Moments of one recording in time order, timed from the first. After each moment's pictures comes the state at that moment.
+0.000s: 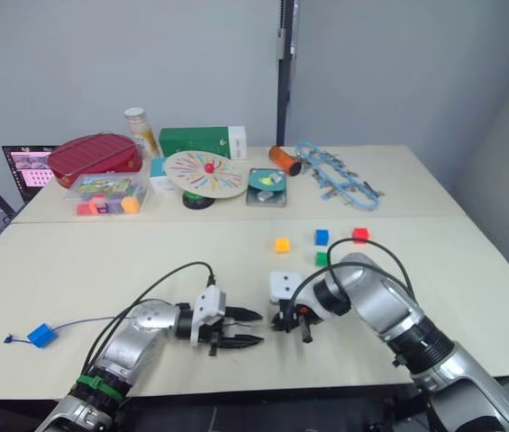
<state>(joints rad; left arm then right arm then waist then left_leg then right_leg) -0.42 0.36 -0.28 0.27 -0.24 -0.04 -1.21 -0.70 -0.69 0.50 -0.08 0.05 0.56 1.35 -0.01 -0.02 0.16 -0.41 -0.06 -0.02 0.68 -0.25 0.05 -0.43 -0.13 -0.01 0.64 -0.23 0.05</state>
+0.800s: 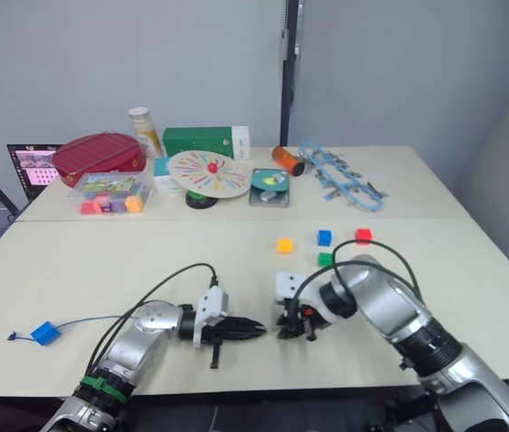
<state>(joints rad) -0.42 0.34 -0.28 0.28 -0.22 -0.03 -1.22 -0.67 -0.77 0.45 -0.14 0.11 0.66 1.37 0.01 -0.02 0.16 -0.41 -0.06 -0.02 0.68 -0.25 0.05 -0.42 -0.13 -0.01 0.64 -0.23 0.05</state>
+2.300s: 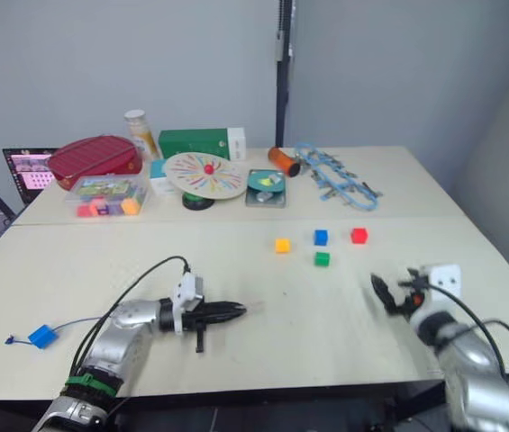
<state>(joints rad) -0.40 0.36 -0.13 0.33 -0.28 -0.06 -1.21 -0.21 -0.46 -0.39 0.01 0.28 0.32 0.48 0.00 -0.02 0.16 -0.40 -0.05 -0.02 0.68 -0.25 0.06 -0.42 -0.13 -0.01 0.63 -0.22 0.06</state>
